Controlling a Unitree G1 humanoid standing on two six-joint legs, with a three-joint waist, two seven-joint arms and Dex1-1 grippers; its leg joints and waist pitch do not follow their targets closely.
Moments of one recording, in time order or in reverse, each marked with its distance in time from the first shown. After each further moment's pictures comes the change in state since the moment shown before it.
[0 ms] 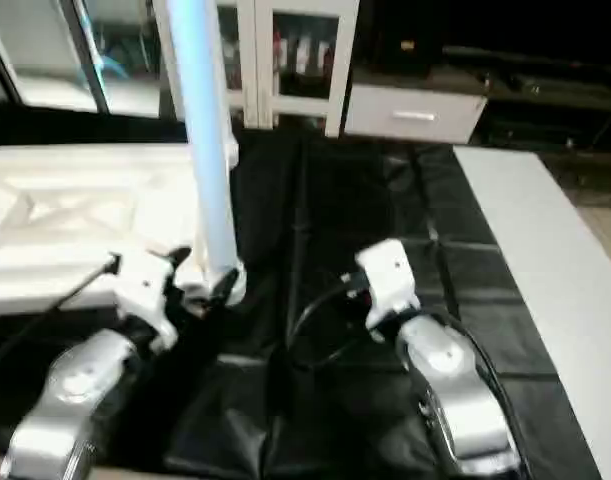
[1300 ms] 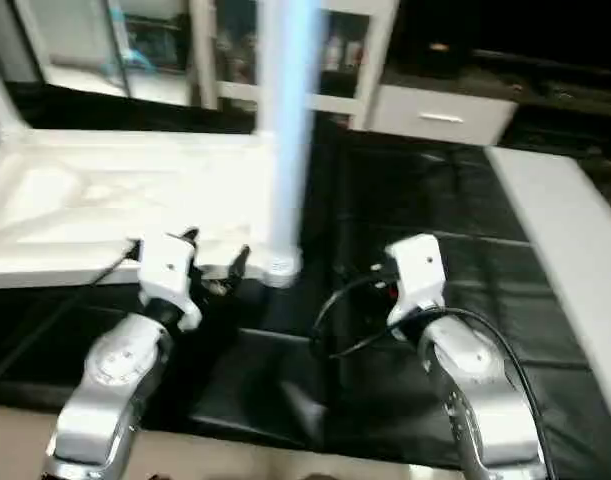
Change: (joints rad) left arm -0.043 -0.220 -0.012 0.003 0.168 -0.030 0.255; right arm 0.047 0.020 -0.096 -0.066 0.046 0.076 -0.076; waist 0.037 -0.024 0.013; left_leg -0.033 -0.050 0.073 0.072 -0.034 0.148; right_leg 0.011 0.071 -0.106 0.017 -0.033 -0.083
